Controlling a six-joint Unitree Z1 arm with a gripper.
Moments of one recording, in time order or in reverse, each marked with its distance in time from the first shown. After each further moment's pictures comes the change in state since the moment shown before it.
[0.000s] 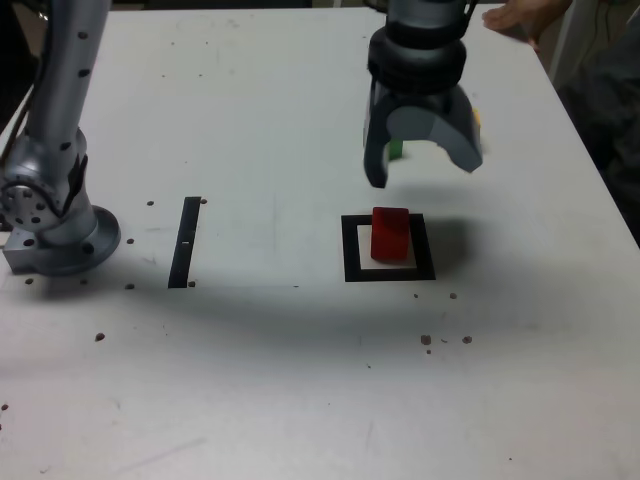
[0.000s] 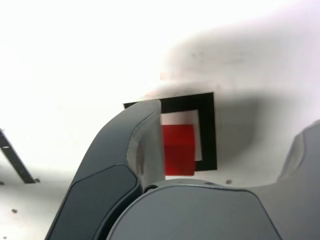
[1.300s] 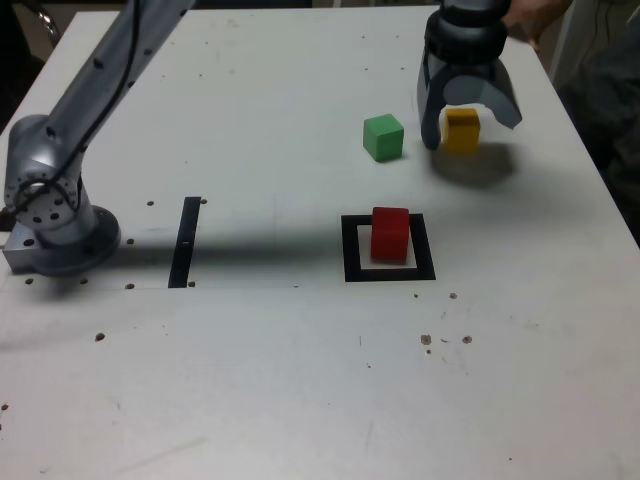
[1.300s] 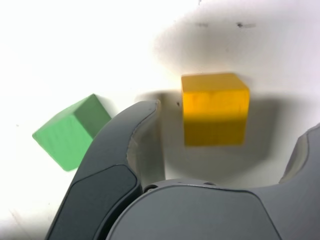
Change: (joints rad) arm 0.265 0.304 -0.396 0.036 0.008 0.193
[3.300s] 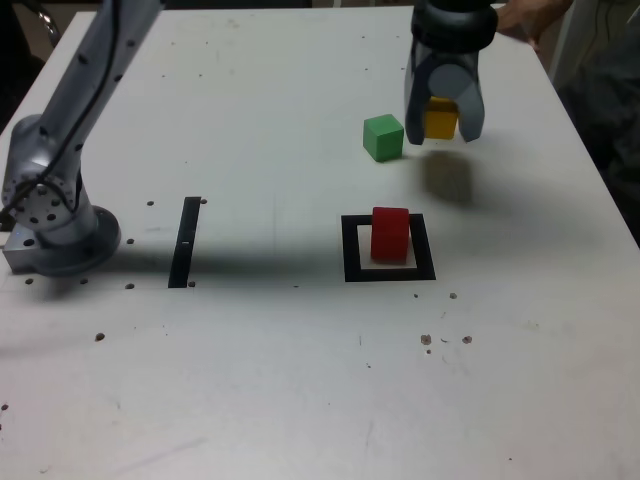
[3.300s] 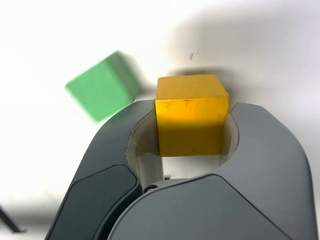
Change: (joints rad) arm -0.064 -0.140 0.119 0.036 -0.015 -0.008
